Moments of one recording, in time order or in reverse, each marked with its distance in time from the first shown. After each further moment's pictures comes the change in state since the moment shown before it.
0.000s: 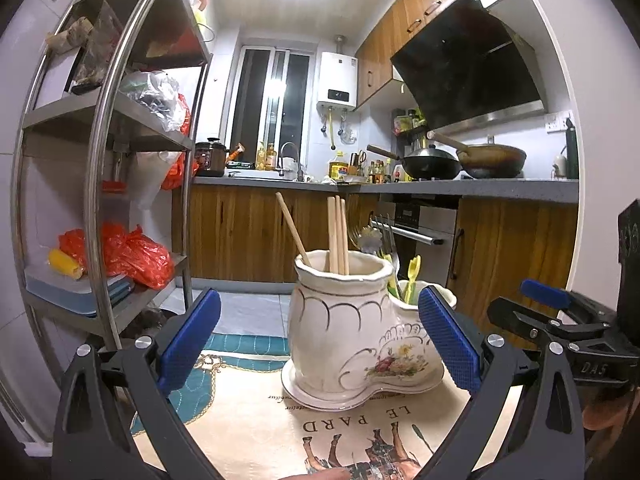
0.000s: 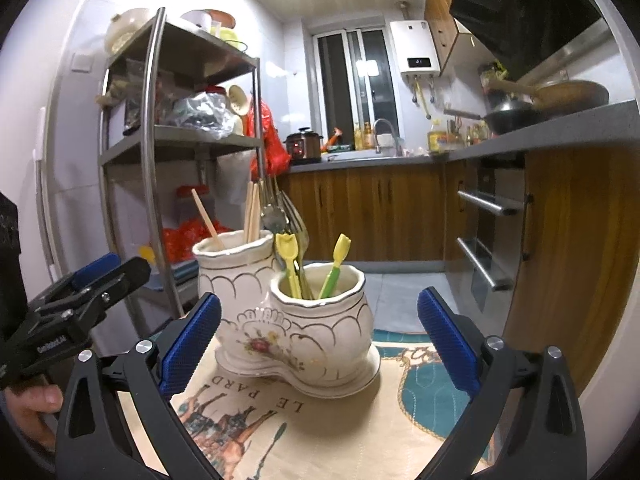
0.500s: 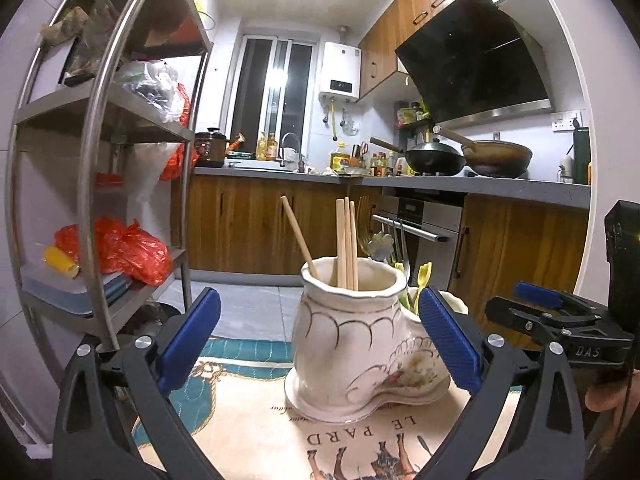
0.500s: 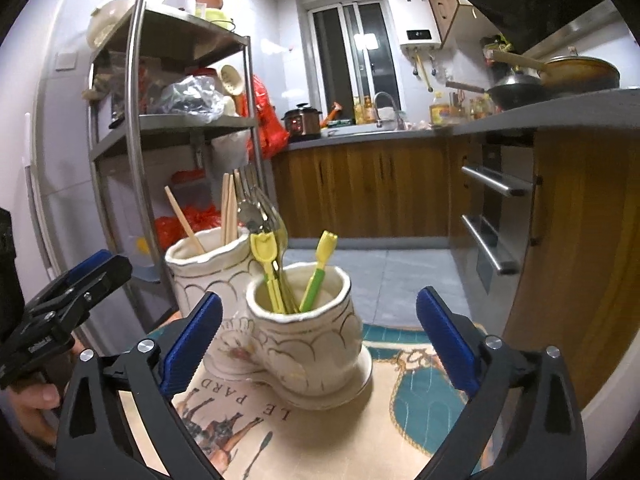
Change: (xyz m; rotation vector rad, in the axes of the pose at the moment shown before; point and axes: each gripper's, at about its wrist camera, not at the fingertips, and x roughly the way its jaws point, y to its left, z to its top) left arm 0.015 0.010 0.011 -0.026 0.037 0.003; right arm 0.029 -0.019 0.016 0.056 0.115 0.041
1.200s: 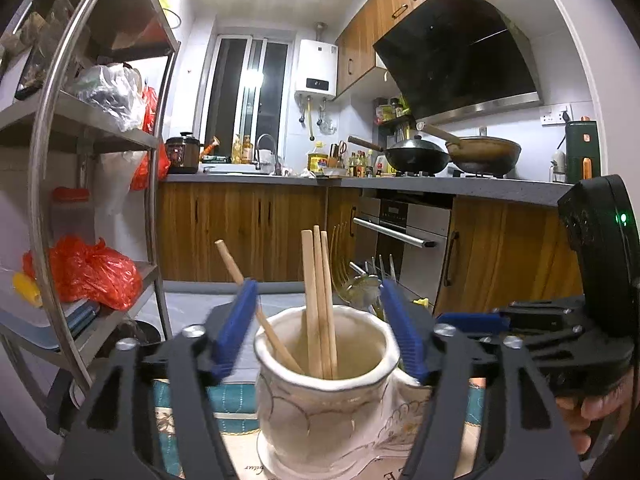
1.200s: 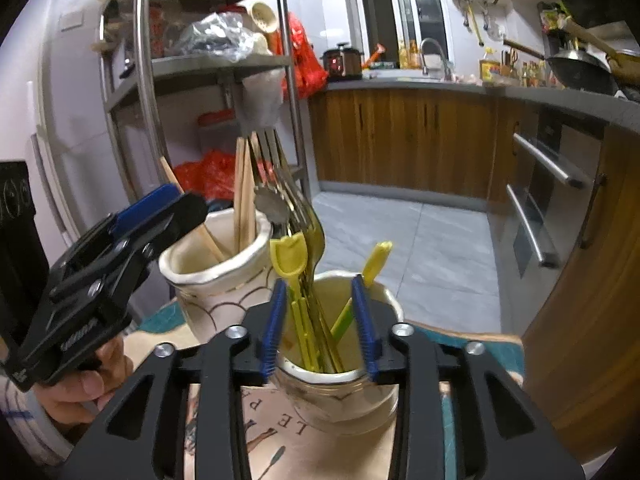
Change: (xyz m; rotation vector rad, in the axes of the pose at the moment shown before) left arm 0.063 -0.015 0.028 0.044 0.000 -0.078; right arm 0.061 0.009 0.043 -0.081 0.213 0.117
